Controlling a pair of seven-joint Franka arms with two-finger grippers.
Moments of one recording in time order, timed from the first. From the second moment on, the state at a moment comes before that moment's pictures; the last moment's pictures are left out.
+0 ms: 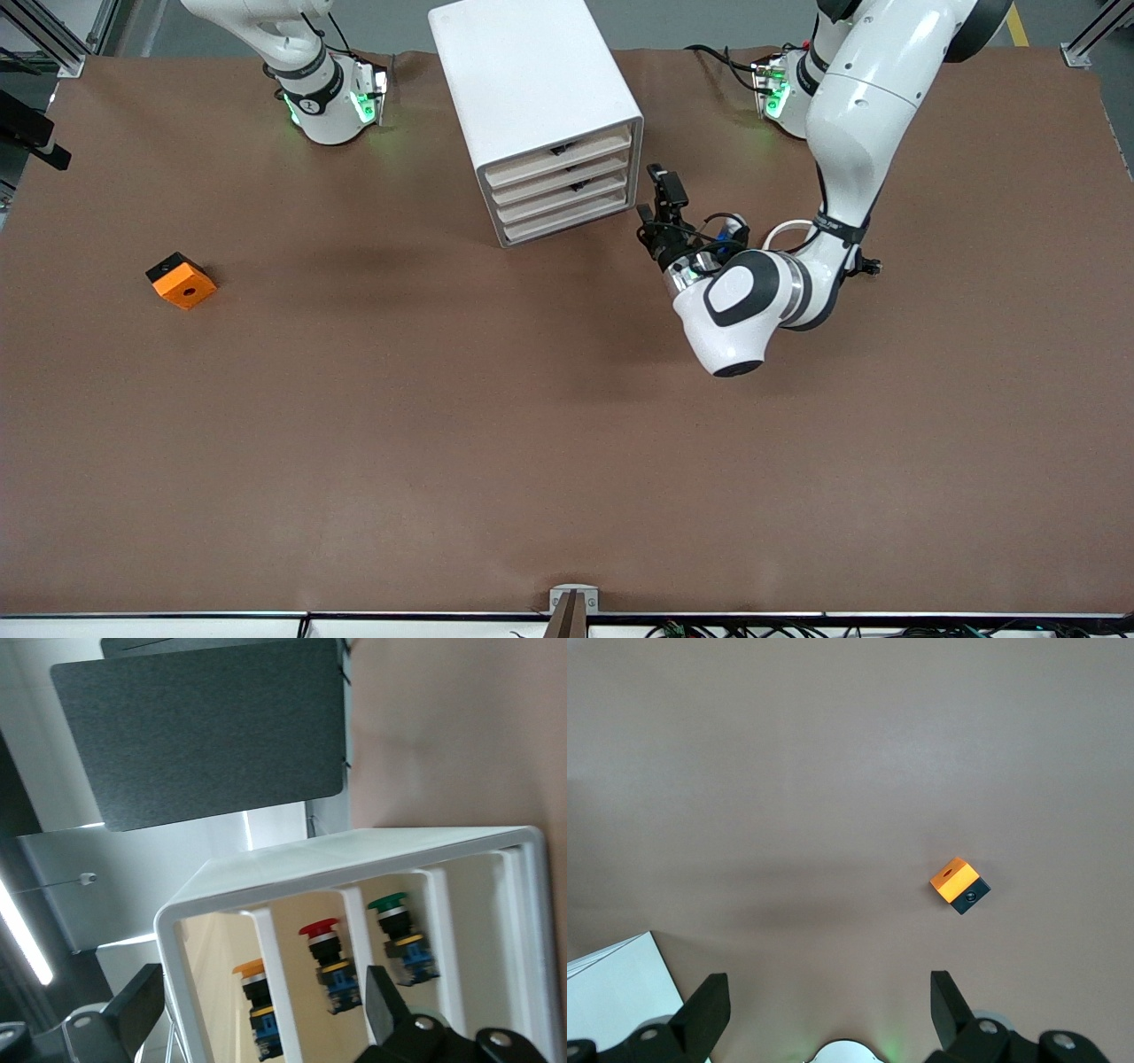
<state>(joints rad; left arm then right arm) -0.36 0.73 -0.13 -1.53 -0.82 1.14 -2.11 -0.01 -0.11 -0.11 -1.50 0.03 1.37 -0.07</state>
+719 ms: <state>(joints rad) -0.42 0.74 -0.16 -1.55 -0.87 1.13 -2.16 -0.01 -0.11 -0.11 -1.50 0.03 1.36 -0.07</state>
